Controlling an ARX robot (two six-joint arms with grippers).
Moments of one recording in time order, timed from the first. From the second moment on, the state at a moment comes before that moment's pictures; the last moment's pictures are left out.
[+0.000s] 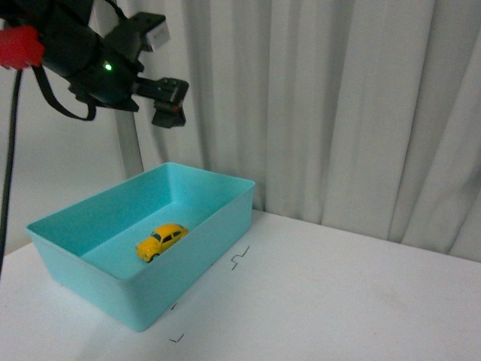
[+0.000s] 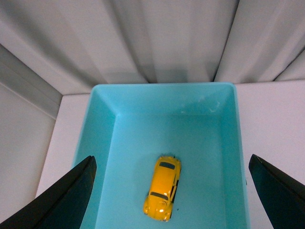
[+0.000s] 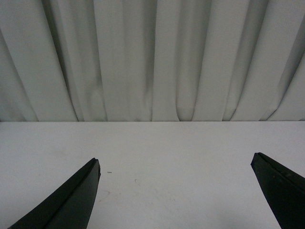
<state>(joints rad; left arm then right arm) 0.26 1.65 1.25 -0.16 0.11 0.28 0.00 0.00 0.01 0.00 0.00 -0.01</state>
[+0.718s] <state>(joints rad) 0.10 0.74 0.28 0.46 0.11 0.00 0.00 0.00 0.01 0.00 0.00 -0.01</state>
